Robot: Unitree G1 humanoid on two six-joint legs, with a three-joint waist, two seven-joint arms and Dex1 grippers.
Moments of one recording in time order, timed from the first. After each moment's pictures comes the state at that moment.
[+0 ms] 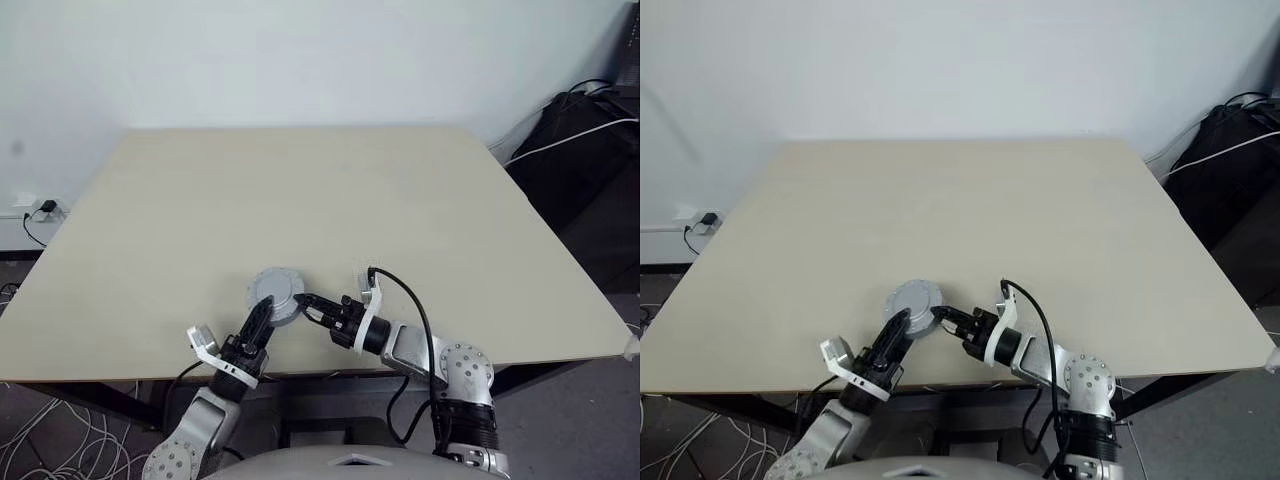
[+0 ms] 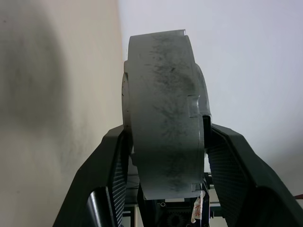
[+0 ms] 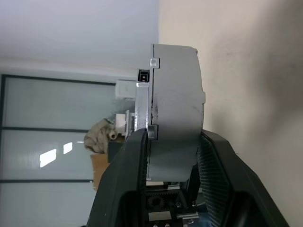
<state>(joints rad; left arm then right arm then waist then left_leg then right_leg) 0.43 -0.08 0.10 -0.20 -1.39 0.63 -0.35 -0.06 0.07 -0.20 -0.06 1.33 1.27 0.02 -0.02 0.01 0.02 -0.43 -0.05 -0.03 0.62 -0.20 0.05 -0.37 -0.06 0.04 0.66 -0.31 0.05</state>
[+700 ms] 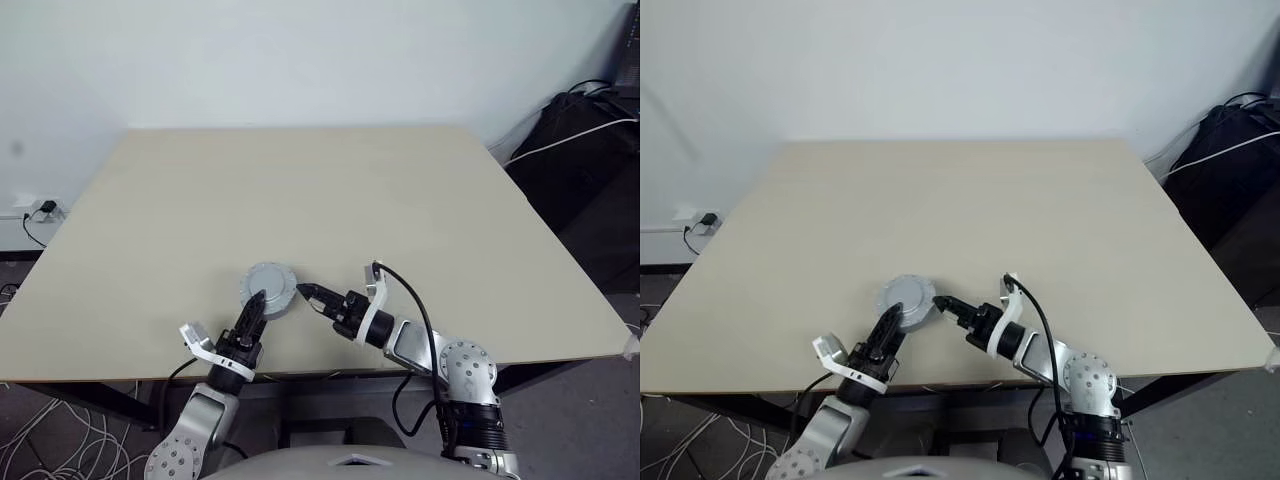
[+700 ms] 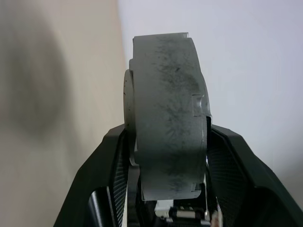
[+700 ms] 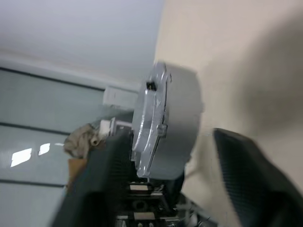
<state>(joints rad) 0.41 -0.08 0.08 -0.20 -1.39 0.51 -0.33 -0.05 0.00 -0.12 -0.13 1.23 1.13 0.12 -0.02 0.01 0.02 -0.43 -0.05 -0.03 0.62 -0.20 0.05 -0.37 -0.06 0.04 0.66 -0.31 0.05</state>
